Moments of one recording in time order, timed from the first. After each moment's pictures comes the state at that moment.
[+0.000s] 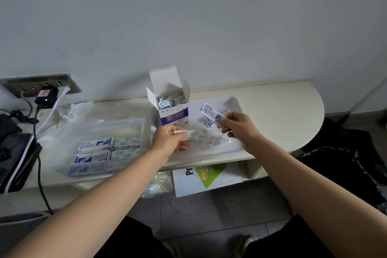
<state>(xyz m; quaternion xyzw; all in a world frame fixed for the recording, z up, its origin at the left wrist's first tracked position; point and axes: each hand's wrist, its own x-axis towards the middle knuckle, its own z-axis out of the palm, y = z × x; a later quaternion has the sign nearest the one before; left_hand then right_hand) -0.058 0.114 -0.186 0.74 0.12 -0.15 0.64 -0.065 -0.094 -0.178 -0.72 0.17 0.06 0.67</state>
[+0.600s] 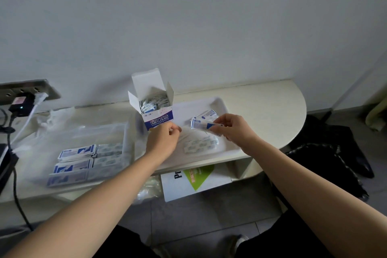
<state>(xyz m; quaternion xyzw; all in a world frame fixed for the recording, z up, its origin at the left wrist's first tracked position) -0.051 0.090 -0.185 0.93 -0.01 -0.06 0.36 -0.073 -0.122 -0.179 -0.80 0.12 0.06 0.58</state>
